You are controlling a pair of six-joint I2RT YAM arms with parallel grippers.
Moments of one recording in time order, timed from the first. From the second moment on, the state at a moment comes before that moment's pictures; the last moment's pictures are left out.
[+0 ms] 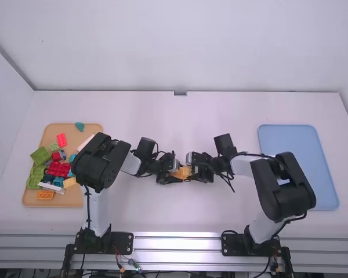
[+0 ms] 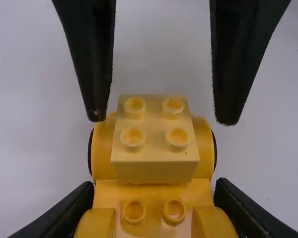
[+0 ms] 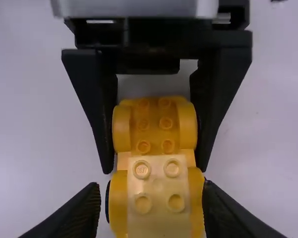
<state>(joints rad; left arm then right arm) -0.33 2.07 0.72 0.39 1.01 0.89 0.31 1.77 0.69 -0.11 -0.86 -1.07</state>
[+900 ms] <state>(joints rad) -0.33 2.07 0.72 0.39 1.01 0.89 0.34 1.76 0.72 -0.12 -0.79 -1.03</state>
